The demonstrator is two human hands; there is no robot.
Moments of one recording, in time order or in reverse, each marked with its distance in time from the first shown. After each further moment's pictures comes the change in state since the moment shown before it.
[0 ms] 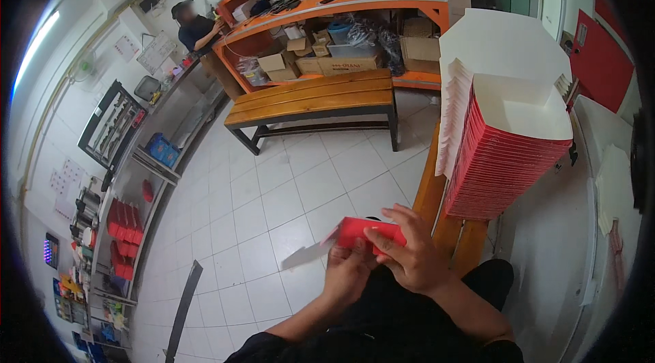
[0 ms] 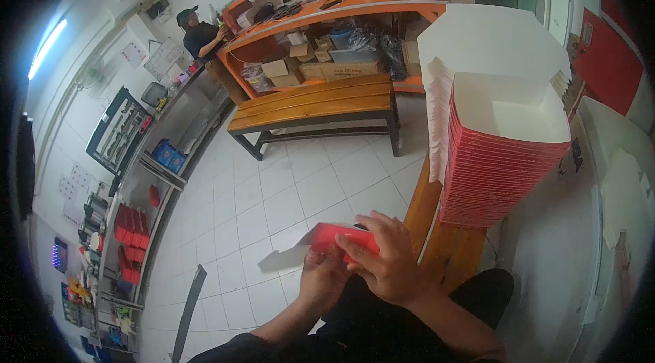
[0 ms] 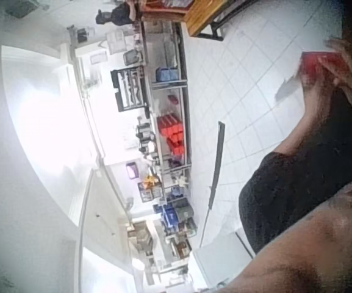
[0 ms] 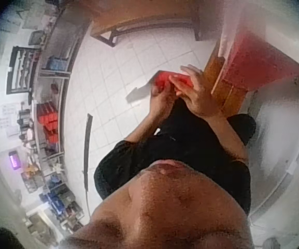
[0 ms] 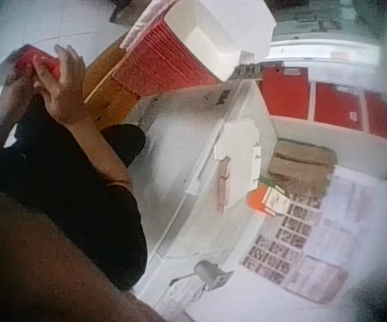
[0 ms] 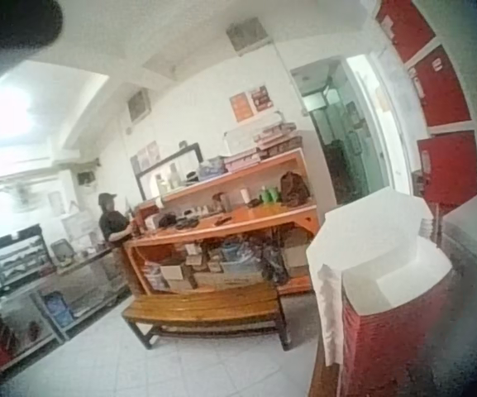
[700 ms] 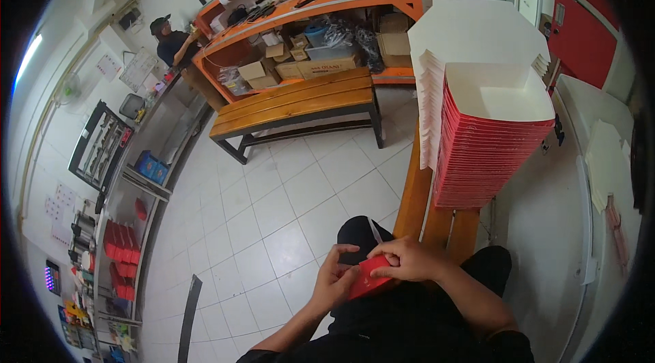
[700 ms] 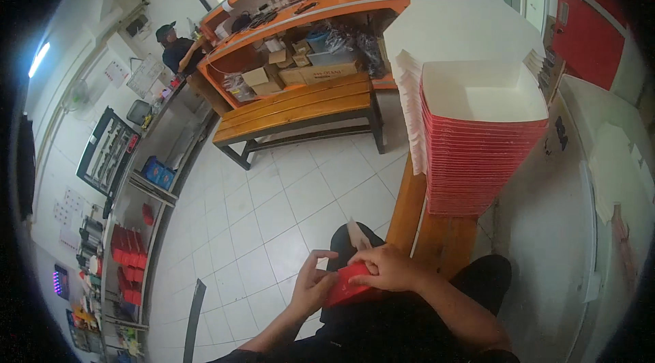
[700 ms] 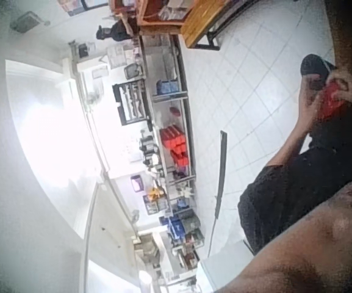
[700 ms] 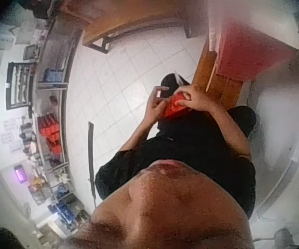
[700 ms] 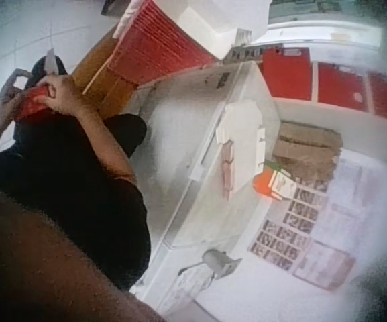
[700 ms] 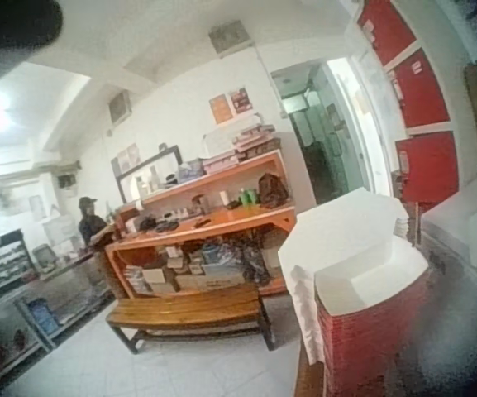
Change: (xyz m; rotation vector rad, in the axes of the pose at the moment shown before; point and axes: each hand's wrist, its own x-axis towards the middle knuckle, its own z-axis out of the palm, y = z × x) left_hand -0.012 0.002 -0.046 0.747 -0.236 -0.072; right_hand -0.034 0.038 0.012 0.486 -0.444 0.444
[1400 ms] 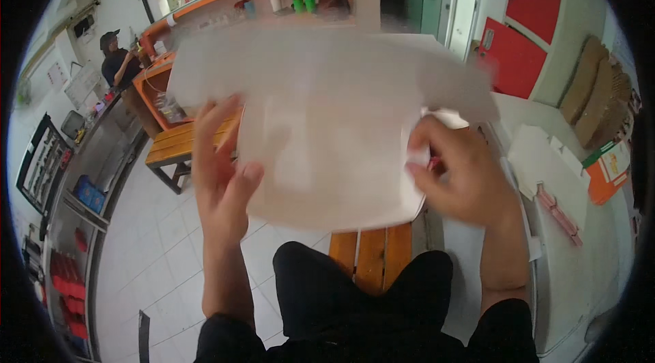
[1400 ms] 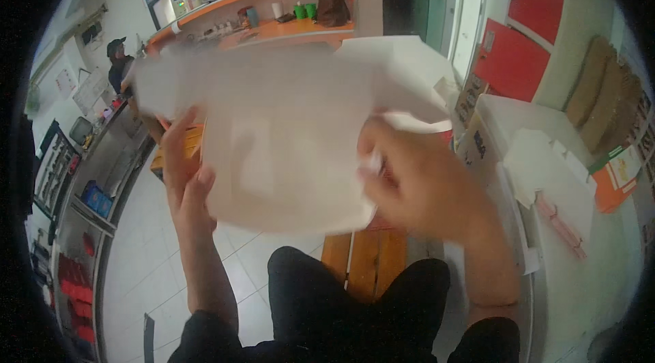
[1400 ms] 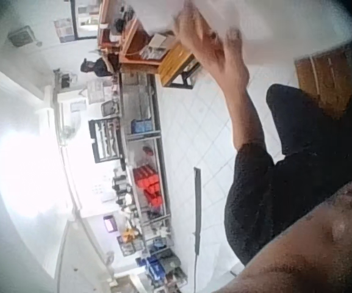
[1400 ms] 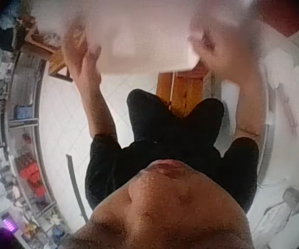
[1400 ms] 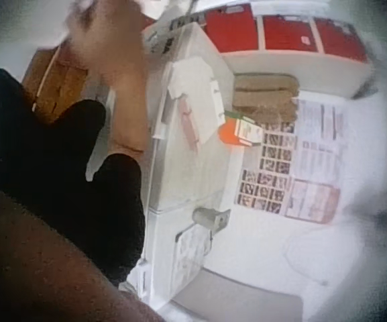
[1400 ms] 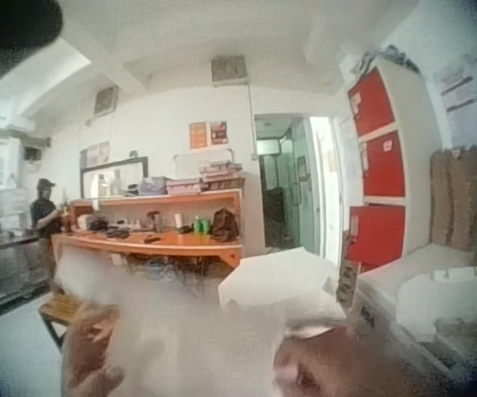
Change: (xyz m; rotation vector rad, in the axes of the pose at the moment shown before) left_hand 0.088 0.224 0.004 0.016 0.088 1.042; right_hand -0.080 -0.220 -0.167 -0.640 0.564 -0.029
